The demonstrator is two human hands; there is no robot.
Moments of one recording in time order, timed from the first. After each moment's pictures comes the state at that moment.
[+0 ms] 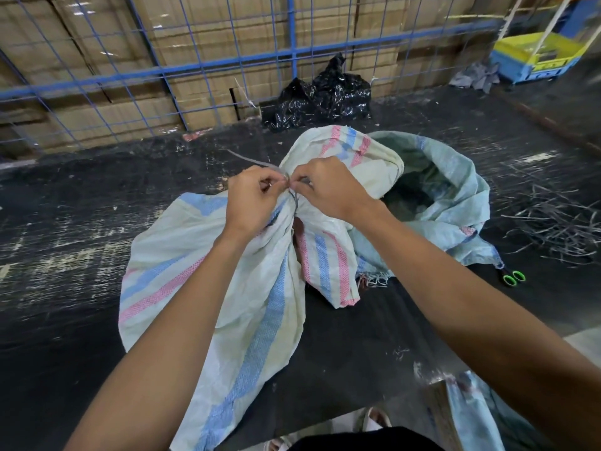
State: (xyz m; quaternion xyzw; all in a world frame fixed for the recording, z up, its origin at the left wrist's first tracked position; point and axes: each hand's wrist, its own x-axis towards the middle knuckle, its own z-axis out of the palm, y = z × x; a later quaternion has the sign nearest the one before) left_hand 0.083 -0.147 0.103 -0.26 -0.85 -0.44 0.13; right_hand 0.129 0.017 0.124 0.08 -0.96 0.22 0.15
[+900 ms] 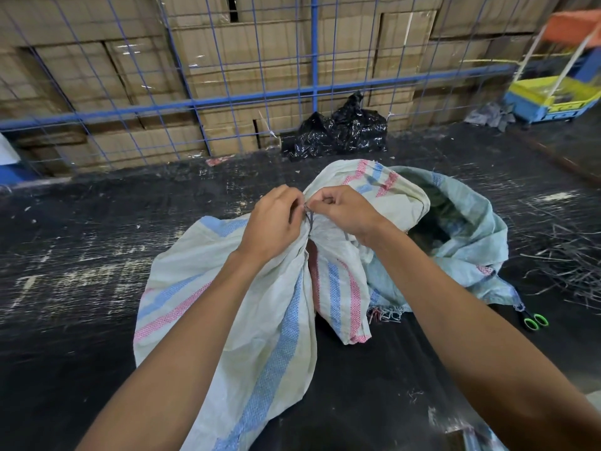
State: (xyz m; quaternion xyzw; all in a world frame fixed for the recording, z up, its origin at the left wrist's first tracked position) left_hand 0.076 -0.149 0.117 -0.38 -0.85 -0.30 0.20; right_hand 0.116 0.019 0.132 -0.04 -0.84 0.55 0.03
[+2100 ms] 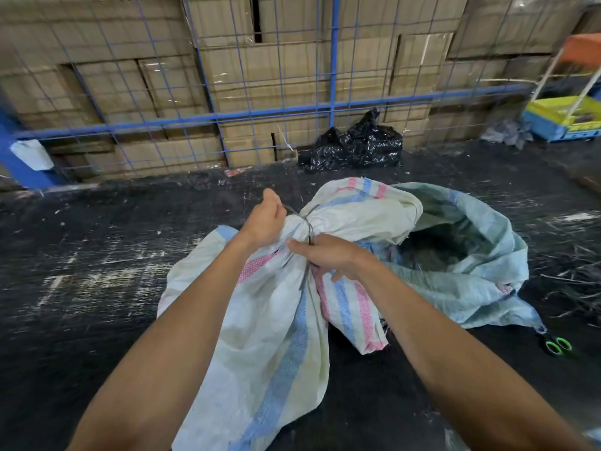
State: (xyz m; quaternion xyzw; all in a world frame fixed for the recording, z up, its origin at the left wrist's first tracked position) left_hand 0.028 -0.187 0.121 -0.23 -0.90 -0.37 -0.03; right_hand 0.120 -0.041 0.113 -0.11 -0.86 0.47 -0.19
